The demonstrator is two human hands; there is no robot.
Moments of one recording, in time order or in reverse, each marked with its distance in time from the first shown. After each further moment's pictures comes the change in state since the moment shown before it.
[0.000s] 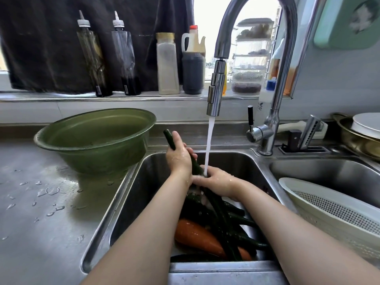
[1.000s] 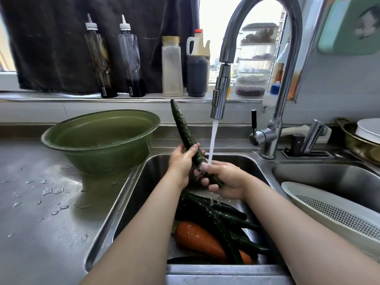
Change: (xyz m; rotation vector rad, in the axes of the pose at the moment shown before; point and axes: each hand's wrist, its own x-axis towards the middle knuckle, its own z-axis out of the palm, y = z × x) left_hand 0.027 -0.009 -0.018 0.108 -0.316 -0.105; right_hand 0.001 -0.016 -0.005 0.736 -0.053 0.081
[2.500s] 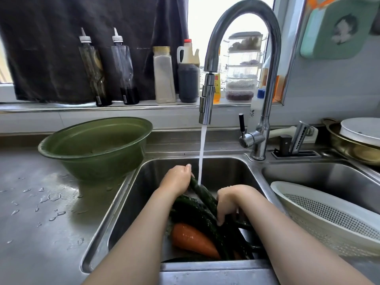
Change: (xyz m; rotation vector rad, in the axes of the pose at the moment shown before) left_hand -0.027 0.001 -0.010 1.115 -0.063 0.026; right_hand -0.032 -0.003 -0.010 -1.562 0.076 0.578
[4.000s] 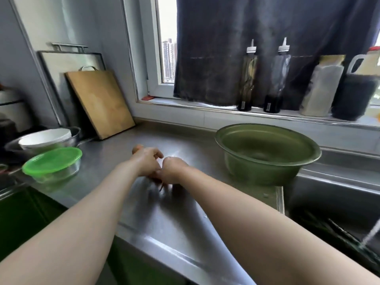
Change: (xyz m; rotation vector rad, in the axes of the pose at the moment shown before) left_hand -0.129 -0.254 -0.399 0.400 0.314 -0.345; right_hand -0.026 -0.529 0.039 -0.104 0.363 -0.807
